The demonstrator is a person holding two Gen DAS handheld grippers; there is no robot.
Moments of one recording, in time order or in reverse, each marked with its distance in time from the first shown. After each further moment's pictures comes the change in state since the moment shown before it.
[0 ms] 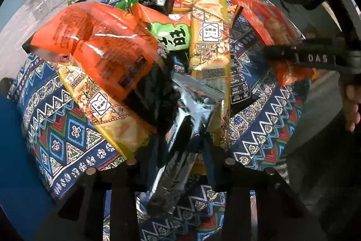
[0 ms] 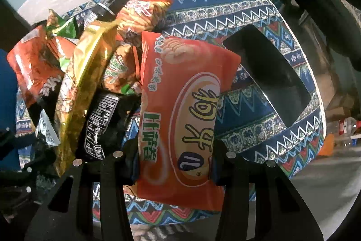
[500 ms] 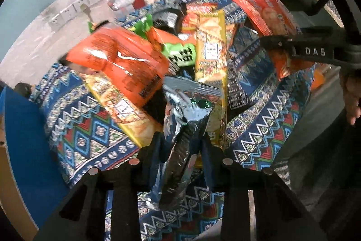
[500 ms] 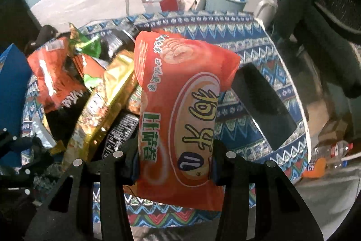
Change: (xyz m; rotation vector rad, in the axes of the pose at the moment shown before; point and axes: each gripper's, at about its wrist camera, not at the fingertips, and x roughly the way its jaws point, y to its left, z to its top) left arm -0.047 -0.004 -0.011 -0.015 -0.086 0.083; right arm -0.040 0.024 0.006 -0.095 -0.148 -0.022
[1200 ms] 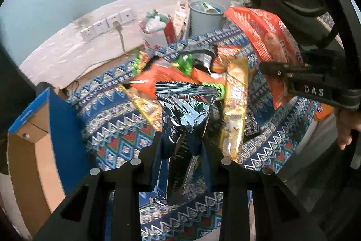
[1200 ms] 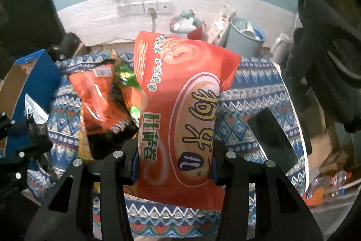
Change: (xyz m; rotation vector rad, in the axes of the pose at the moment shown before) left arm -0.061 0.037 0.011 -0.103 -0.157 0.101; right arm -0.041 0.056 0.025 -0.126 -0.164 0.073
